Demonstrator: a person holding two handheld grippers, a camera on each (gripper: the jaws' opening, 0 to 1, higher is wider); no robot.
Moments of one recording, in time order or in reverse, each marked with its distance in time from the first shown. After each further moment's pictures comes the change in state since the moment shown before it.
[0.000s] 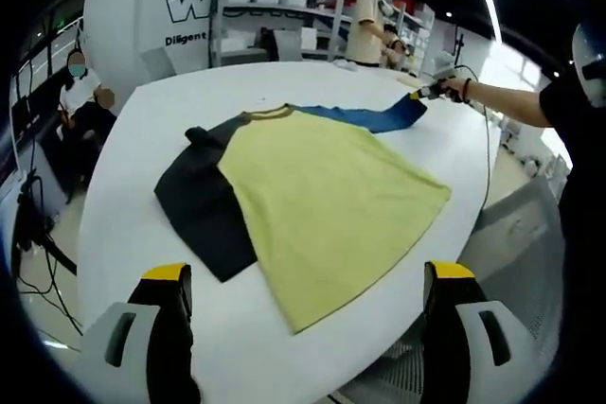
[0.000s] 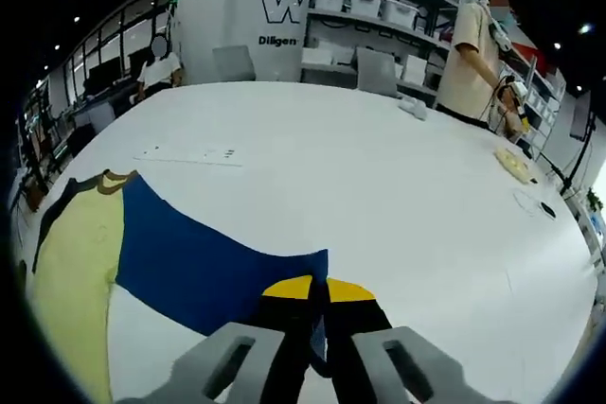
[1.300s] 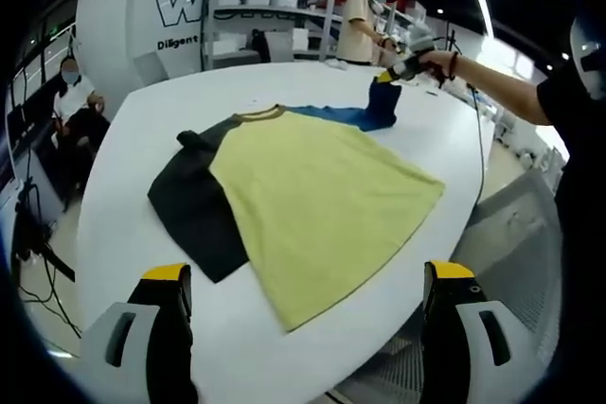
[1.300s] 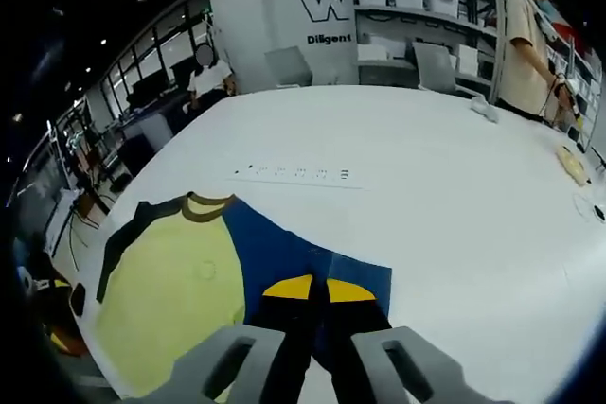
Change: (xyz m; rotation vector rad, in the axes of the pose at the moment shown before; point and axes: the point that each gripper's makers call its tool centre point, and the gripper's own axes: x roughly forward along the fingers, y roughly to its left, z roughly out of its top) left arm -0.002 -0.009 -0.003 0.035 0.011 -0.026; right arm -0.034 0.166 0.043 0.007 0.041 0.292
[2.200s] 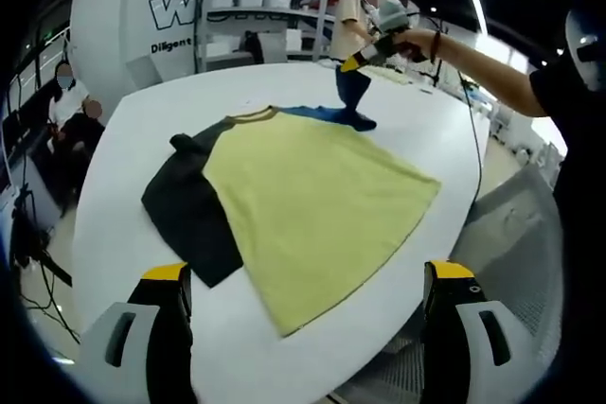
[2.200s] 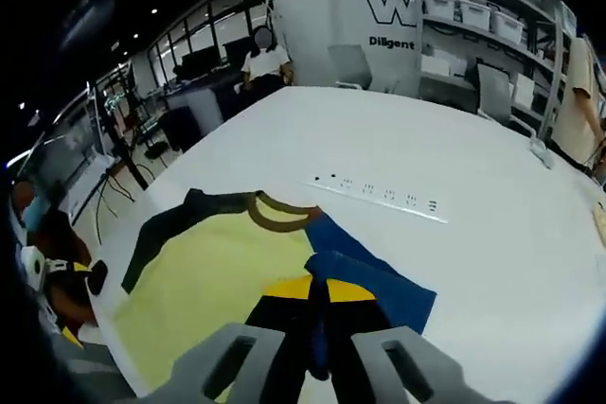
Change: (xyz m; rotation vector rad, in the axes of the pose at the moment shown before) left arm 0.006 -0.002 0.002 0.020 0.002 -0.003; right arm 0.012 0.119 0.025 -0.176 0.020 0.151
